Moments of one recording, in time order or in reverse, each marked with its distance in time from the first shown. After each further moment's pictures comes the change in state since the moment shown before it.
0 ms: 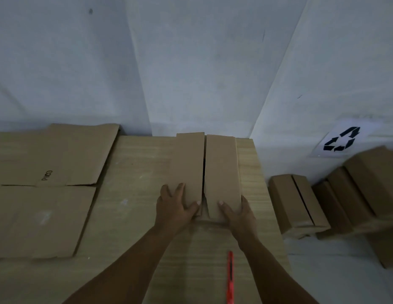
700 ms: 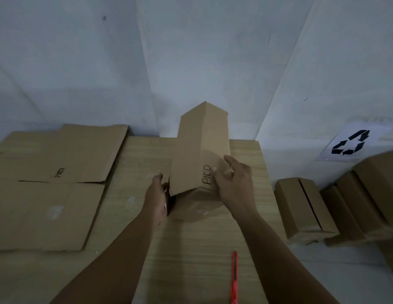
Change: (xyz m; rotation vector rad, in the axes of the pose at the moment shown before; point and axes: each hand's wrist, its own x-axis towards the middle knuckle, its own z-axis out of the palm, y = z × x) left_hand 0.013 0.001 -0.056 -1.375 -0.003 -0.506; right_hand -0.010 -0.105 -0.006 -0.078 0.004 -0.328
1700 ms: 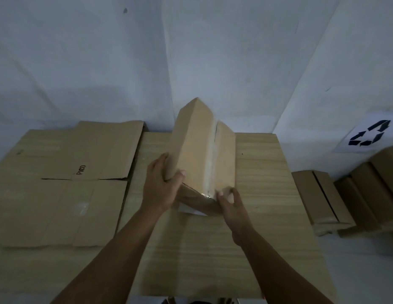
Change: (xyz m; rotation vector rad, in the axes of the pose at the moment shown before) left_hand -0.006 0.047 -0.076 0.830 0.045 0.720; right_hand -0.046 0.053 0.104 0.317 -0.138 0.418
